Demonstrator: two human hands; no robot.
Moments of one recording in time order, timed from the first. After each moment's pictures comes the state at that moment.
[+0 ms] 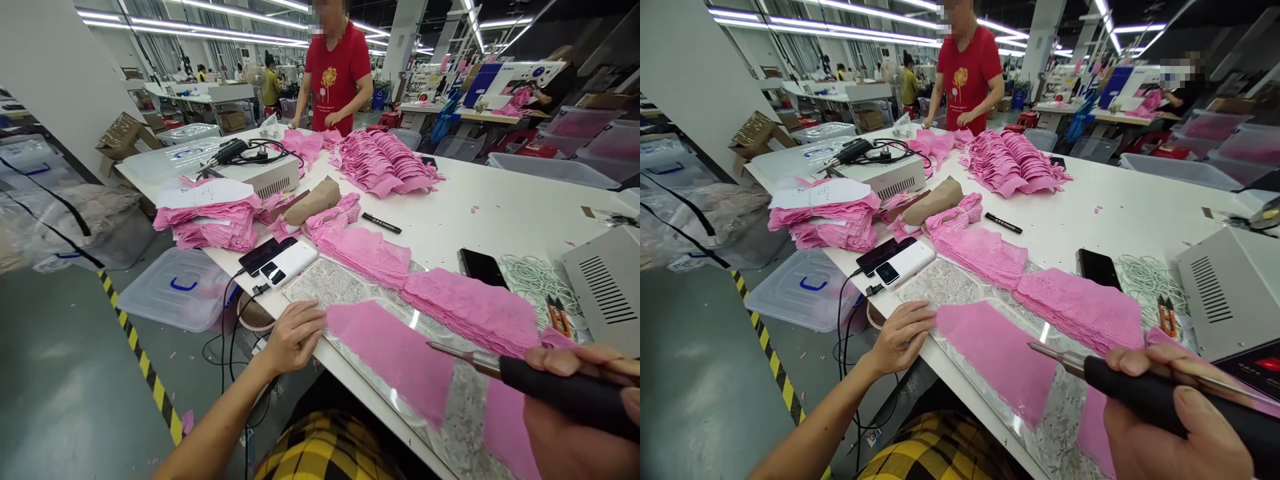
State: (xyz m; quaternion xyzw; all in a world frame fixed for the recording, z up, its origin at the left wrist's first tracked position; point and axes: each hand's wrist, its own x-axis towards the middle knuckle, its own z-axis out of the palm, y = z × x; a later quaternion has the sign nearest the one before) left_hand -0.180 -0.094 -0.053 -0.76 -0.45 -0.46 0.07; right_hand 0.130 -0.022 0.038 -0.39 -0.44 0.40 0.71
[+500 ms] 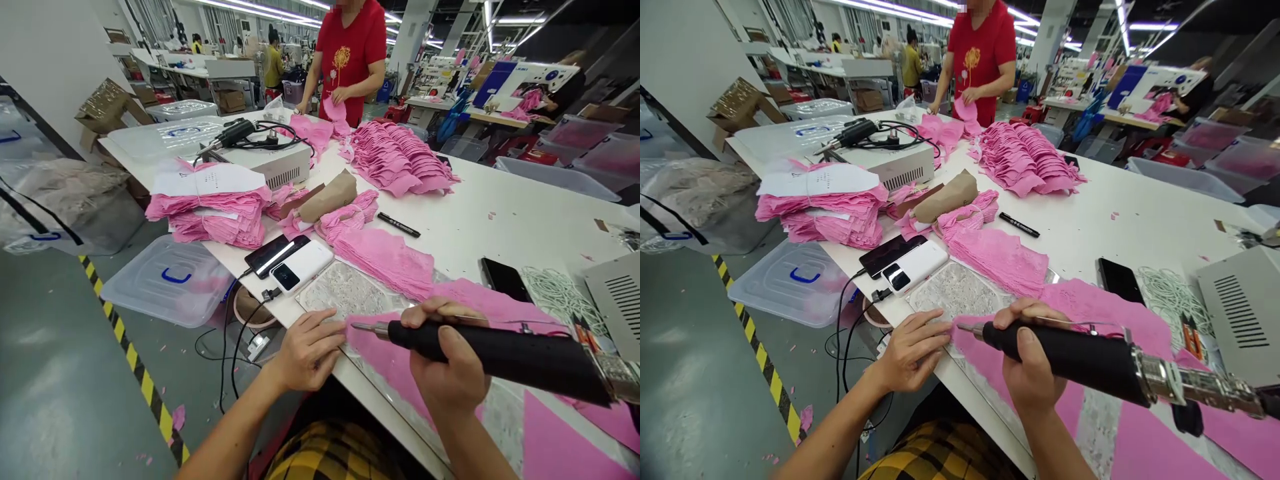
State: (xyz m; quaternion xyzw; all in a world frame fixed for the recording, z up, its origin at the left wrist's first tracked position) left_hand -0.188 -0.094 -0.060 -0.77 -0.44 -0.47 0.05; right_hand -0.009 -0.016 0.022 -0.26 -0.48 0.48 0.69
